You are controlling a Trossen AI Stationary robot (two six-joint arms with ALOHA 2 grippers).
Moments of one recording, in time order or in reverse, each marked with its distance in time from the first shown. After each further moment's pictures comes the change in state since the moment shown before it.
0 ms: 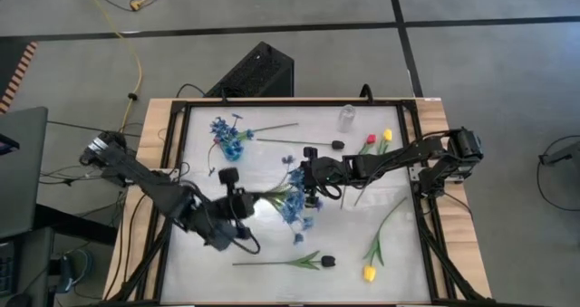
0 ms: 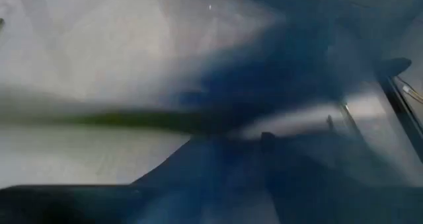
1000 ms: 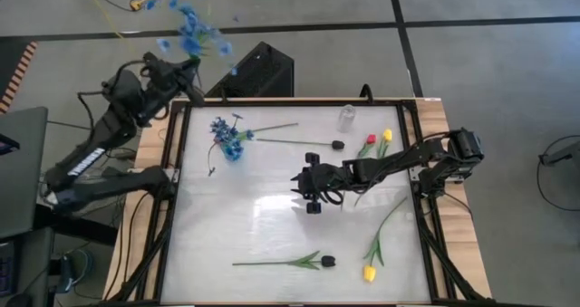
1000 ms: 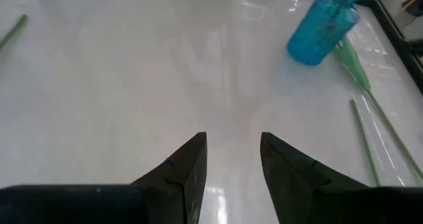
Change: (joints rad) left arm 1.311 -0.654 -0.297 0.653 0.728 0.380; right arm 0.040 0.000 -0.001 -0.050 0.002 0.082
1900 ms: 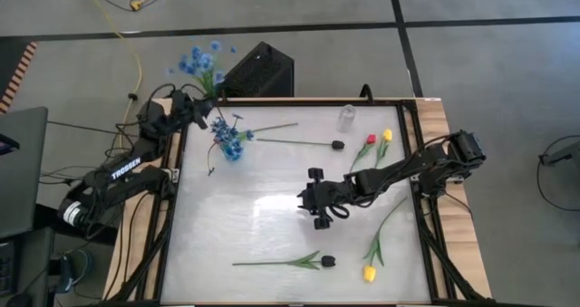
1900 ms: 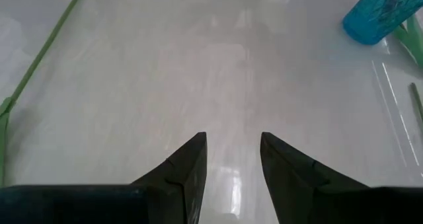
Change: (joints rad) left arm 0.358 0.015 -0.755 0.796 0.688 -0.667; right arm 0.115 0.000 -0.002 -0.105 0.001 0.069
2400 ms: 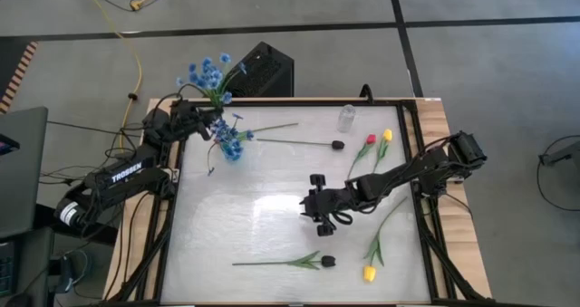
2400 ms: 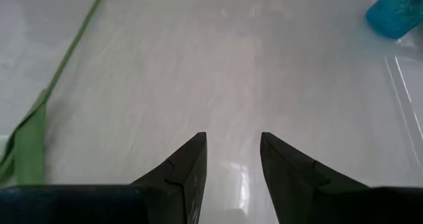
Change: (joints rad) left arm -0.055 -0.019 -0.086 -0.004 0.004 0.038; right arm 0.045 0.000 0.000 -0.025 0.003 0.045
